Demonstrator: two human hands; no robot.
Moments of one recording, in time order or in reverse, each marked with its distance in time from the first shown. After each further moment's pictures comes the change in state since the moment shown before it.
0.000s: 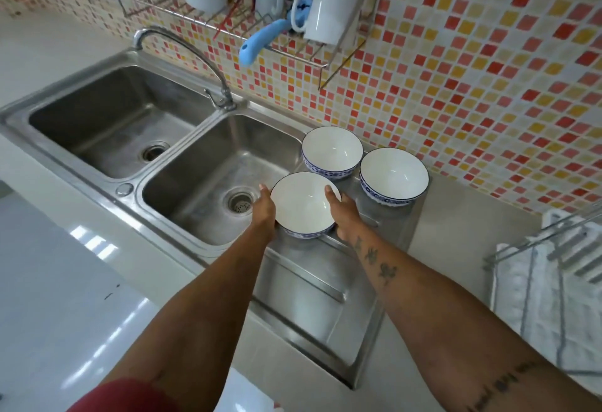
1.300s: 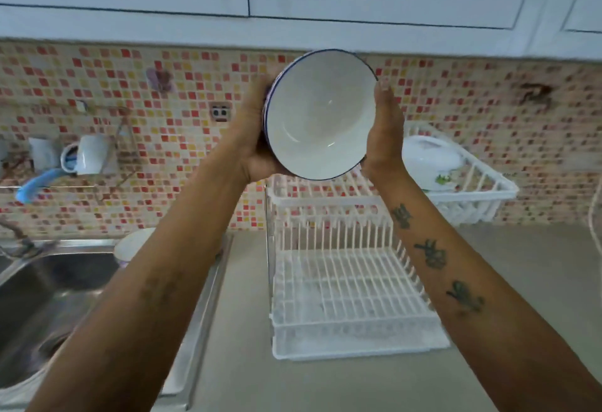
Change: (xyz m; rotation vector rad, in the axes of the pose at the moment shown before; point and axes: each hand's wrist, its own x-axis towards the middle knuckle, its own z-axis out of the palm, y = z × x) left_hand -0.508 0.050 0.205 0.296 -1.272 0.333; right_hand -0.417 -0.175 -0.359 0.316 0.465 -1.135
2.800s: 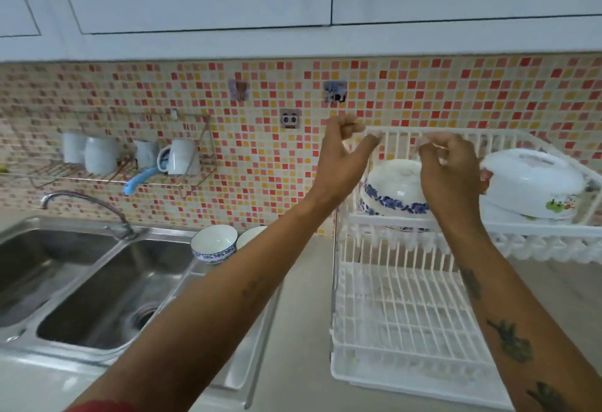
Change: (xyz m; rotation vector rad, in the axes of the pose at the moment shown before) left_hand 0.039 -0.050 -0.011 0.531 0.416 0.594; right_hand -0.016 0.038 0.004 -0.665 0.127 -0.014
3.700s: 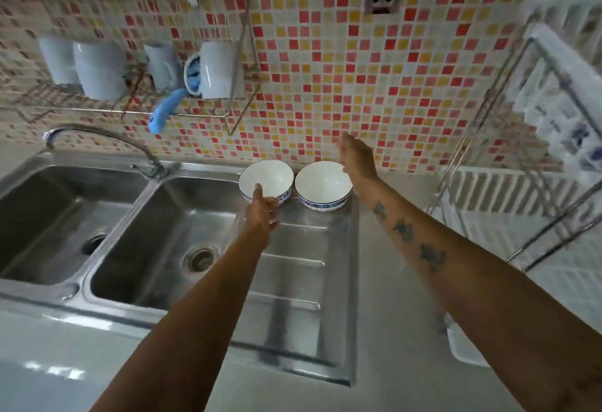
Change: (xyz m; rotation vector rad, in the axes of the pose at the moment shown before) left_hand -0.039 -0.329 -0.284 -0.162 0.384 -1.143; right_hand -0.066 0.106 0.383 0.181 -0.538 0.614
